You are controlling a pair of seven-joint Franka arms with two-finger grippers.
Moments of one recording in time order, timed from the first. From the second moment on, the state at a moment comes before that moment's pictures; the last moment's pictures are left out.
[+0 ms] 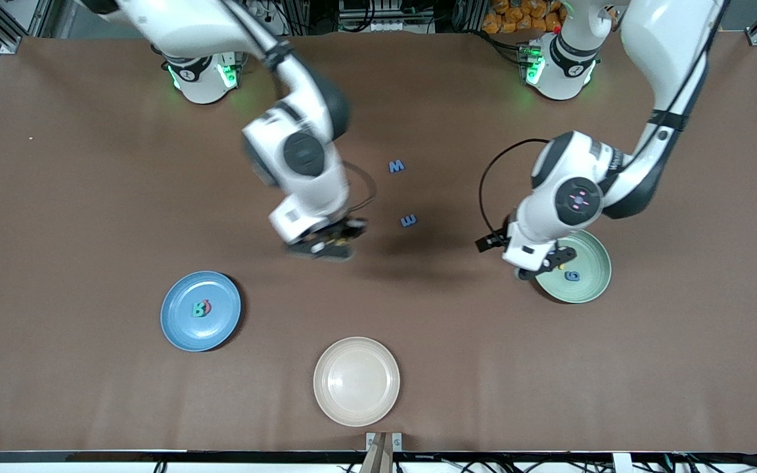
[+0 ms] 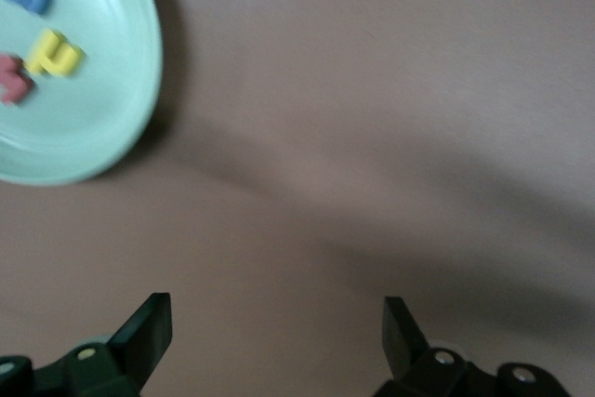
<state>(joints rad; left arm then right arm) -0.04 0.44 -0.46 -1.84 0.07 2.13 -0.96 0.39 0.53 0.20 -1.54 -0.12 2.04 0.70</state>
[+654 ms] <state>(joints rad) -0.25 0.48 -0.46 -1.86 0.10 2.31 -1.27 0.28 0.57 -0.18 -1.62 0.18 2.16 0.02</state>
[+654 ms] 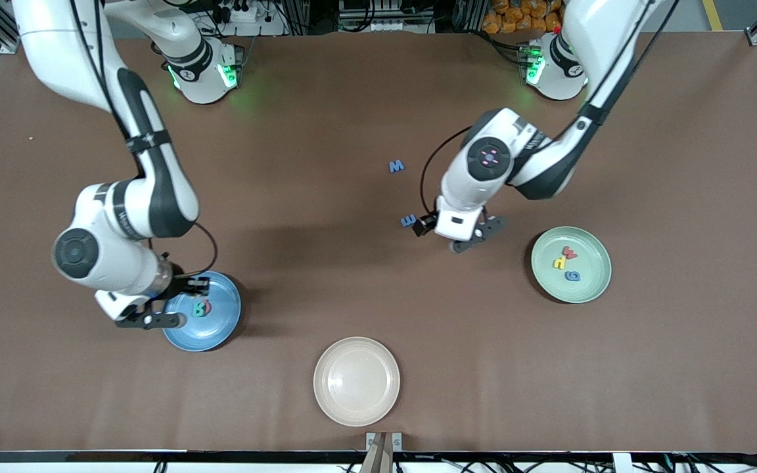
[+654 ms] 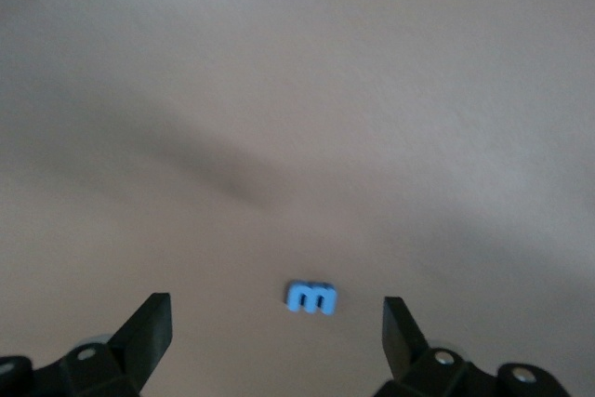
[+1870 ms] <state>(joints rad) -0.37 0.67 -0.45 -1.86 0.38 2.47 -1.48 0.29 0.72 -0.22 -1.65 0.25 2.39 -0.03</state>
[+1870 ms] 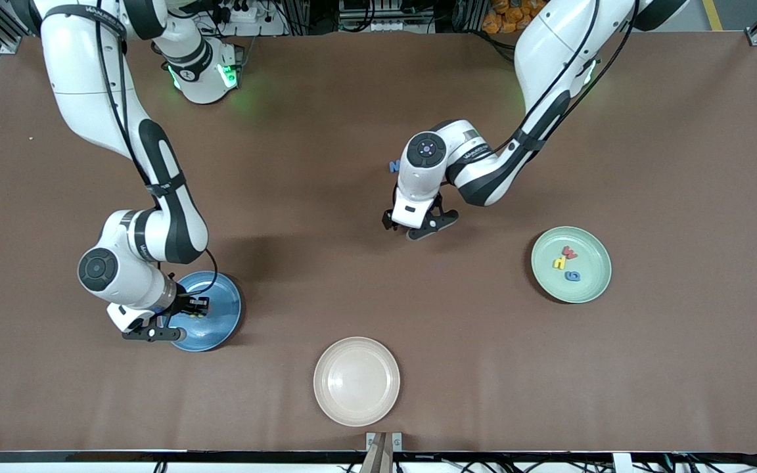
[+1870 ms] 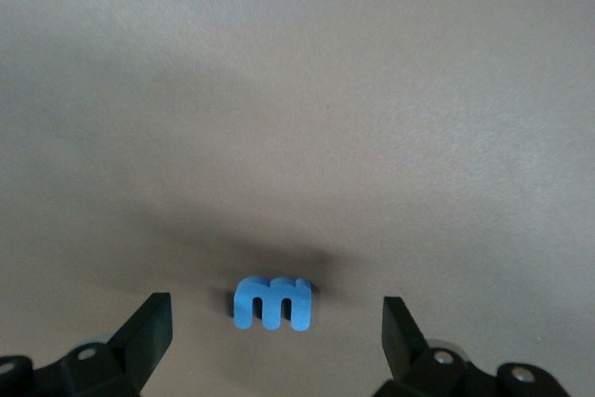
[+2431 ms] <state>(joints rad) -0.38 0.70 -0.45 -1.86 0.38 2.48 -1.49 0.31 0.70 -0.22 -1.65 0.25 2.38 -0.03</state>
